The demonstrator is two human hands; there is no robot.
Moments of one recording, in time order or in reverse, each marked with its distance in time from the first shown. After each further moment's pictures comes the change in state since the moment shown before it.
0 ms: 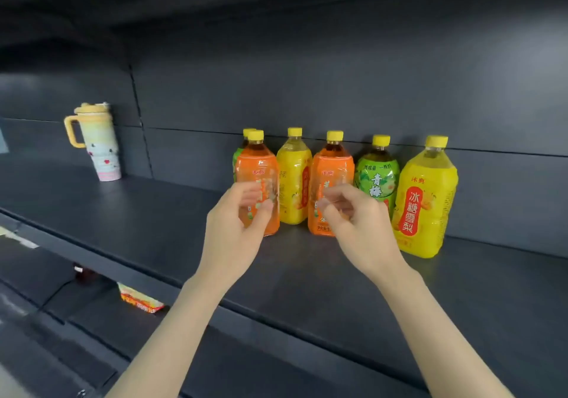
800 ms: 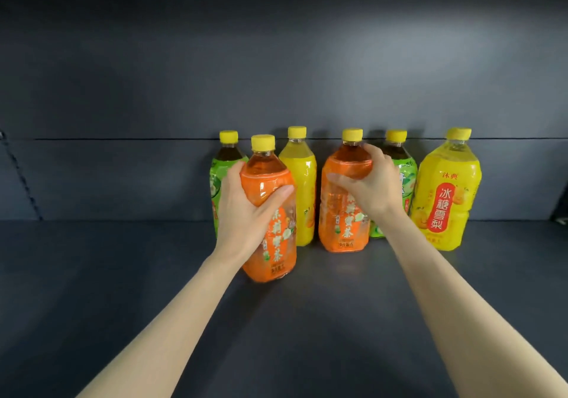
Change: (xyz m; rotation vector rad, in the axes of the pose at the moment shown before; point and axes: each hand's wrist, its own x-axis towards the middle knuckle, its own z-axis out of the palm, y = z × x) left_hand 0.144 -0.137 0.040 -0.360 -0.242 -0.062; right_hand 0.128 0.050 0.087 -0.386 0.437 0.355
